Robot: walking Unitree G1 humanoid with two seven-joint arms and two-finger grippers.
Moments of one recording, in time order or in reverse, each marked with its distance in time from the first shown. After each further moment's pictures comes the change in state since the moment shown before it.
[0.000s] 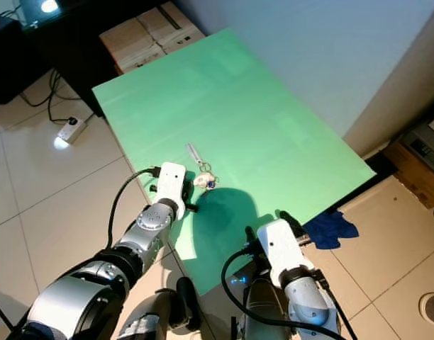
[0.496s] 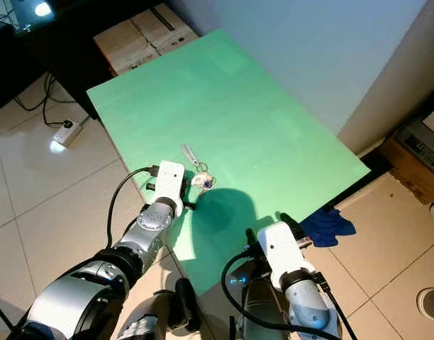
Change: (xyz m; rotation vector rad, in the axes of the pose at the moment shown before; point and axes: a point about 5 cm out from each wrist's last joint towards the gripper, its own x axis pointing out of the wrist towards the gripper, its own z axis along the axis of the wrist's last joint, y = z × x) left arm 0.000 0.008 0.002 0.056 -0.026 0.086; right arm -0.003 0.002 -0.002 -0.006 0.011 0.005
